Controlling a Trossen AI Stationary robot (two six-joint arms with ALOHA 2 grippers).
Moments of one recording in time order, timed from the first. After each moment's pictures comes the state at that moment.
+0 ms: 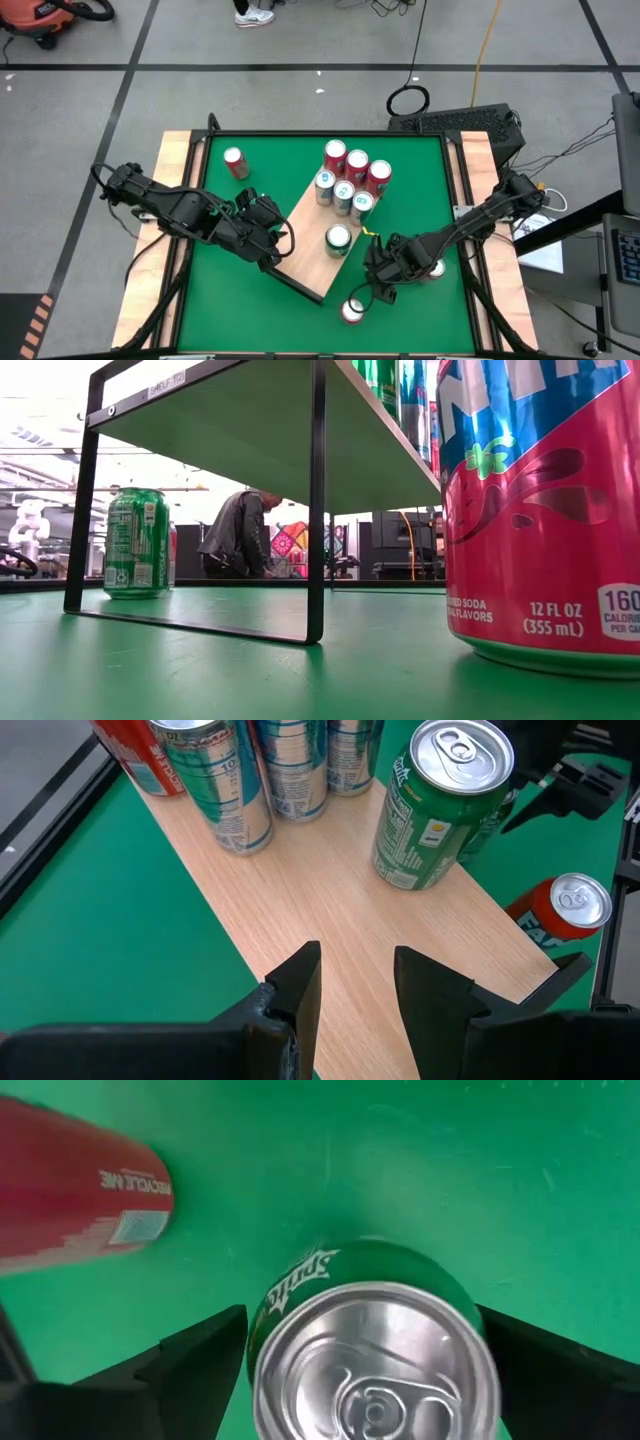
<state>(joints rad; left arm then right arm) -0.43 1.55 1.78 -1.24 -0.48 -0.73 0.49 1.63 1.26 -0.93 0.07 0.87</state>
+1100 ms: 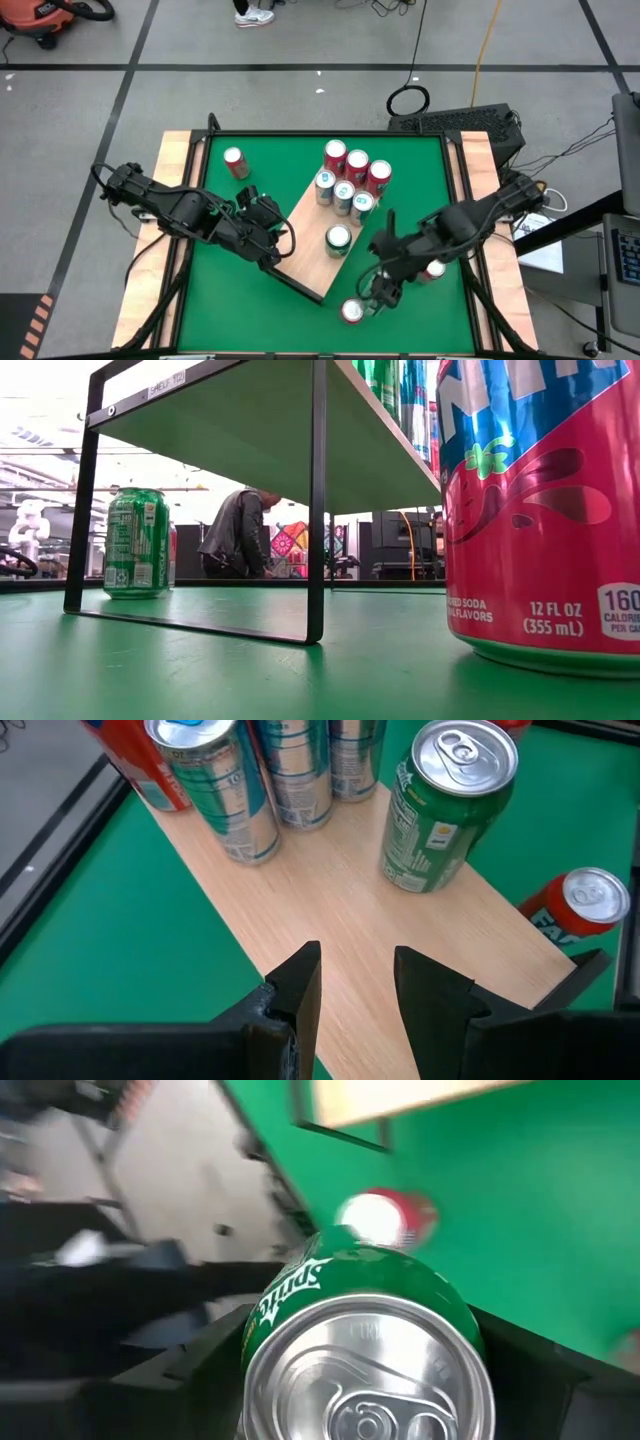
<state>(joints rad) -0.43 1.55 1.78 -1.24 -0.50 -0.67 0.49 1.63 1.95 -1.24 -0.13 1.22</state>
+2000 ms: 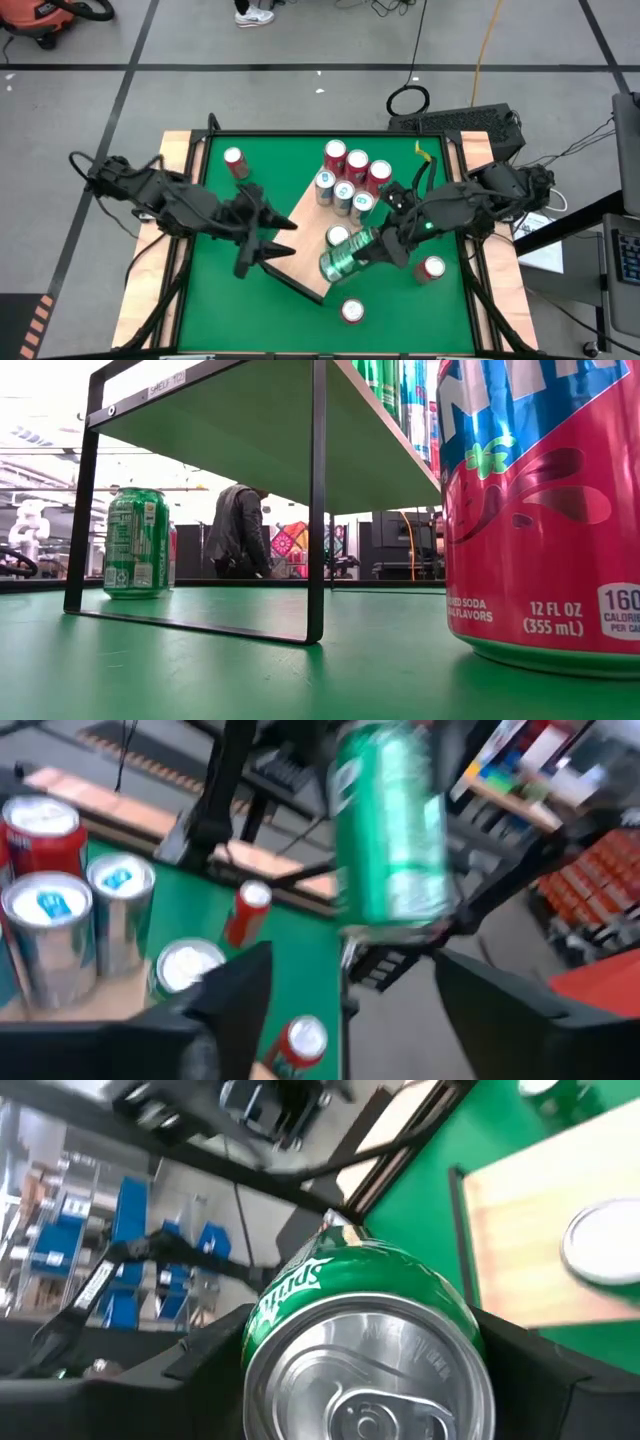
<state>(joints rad) -0.43 1.42 1.79 -0.69 -0.25 -0.57 0.42 1.63 2.30 -1.08 0.11 1.21</state>
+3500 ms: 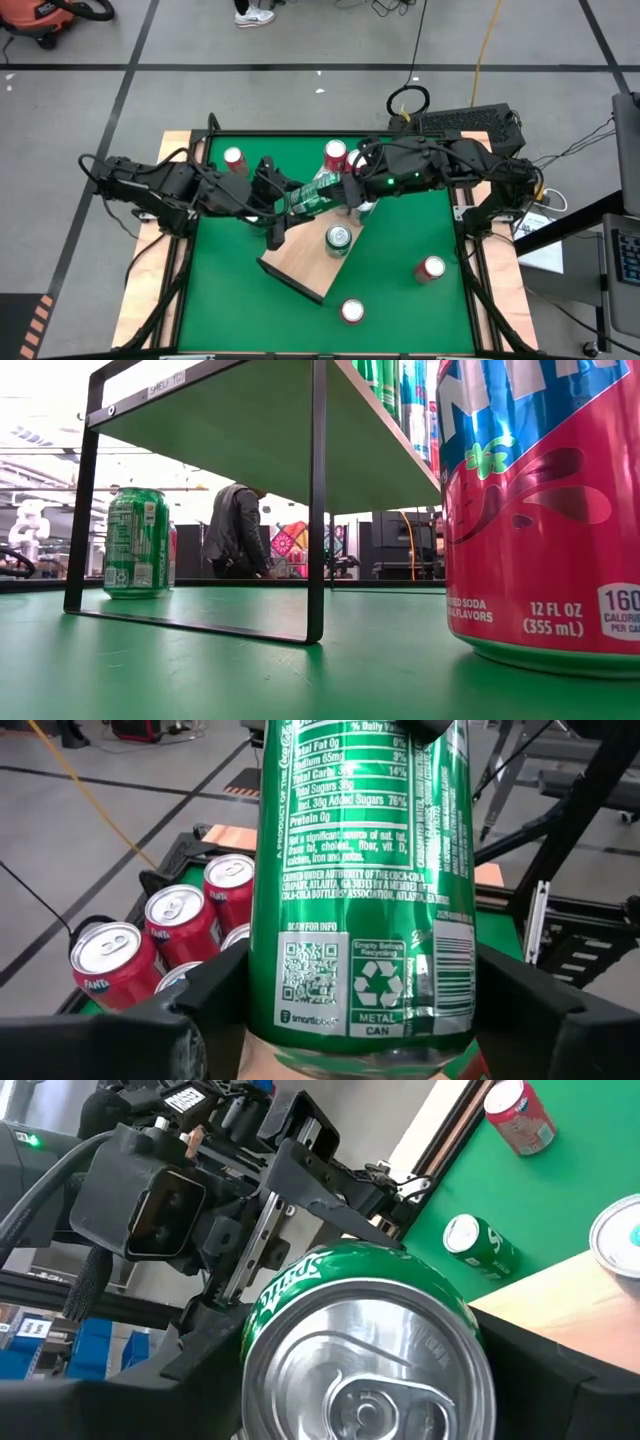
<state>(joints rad) -0.30 1.47 1.79 -0.75 -0.41 -0.24 0.16 1.68 2.30 -0.97 0.18 1.13</state>
